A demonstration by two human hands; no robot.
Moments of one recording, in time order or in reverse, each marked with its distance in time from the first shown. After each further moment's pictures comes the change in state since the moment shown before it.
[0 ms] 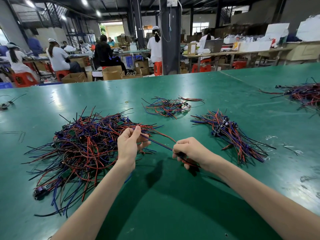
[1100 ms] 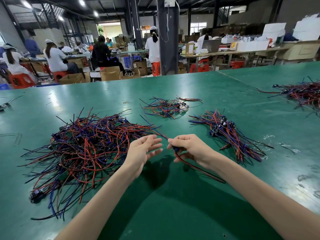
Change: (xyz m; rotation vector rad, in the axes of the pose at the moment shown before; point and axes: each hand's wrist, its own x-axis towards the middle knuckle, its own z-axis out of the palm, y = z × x) left_hand -0.019 -0.007 0.014 -0.015 -0.251 -0.256; right_hand 0.003 -0.003 -0.007 0.249 -0.042 -0.073
